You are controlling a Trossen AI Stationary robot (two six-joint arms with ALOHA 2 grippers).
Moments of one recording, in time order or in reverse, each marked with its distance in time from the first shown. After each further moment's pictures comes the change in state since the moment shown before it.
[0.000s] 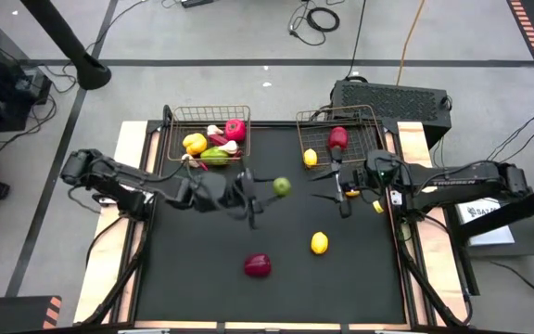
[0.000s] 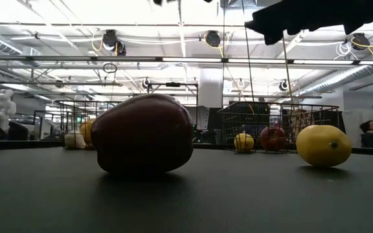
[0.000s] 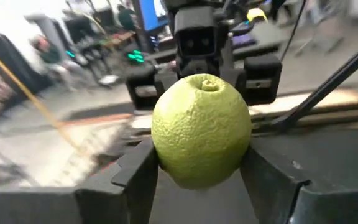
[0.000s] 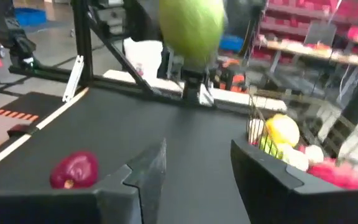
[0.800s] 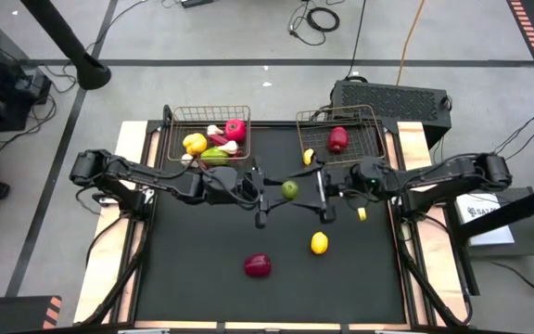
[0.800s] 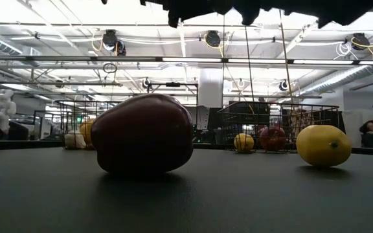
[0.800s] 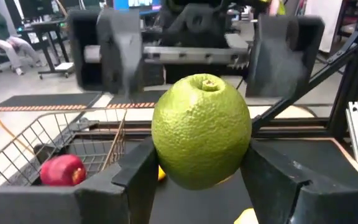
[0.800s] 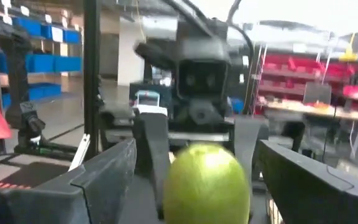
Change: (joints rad) left arm 0.086 0.079 -0.013 0.089 0.228 -0.167; right arm 0.101 0.270 0.082 0.478 0.060 0.109
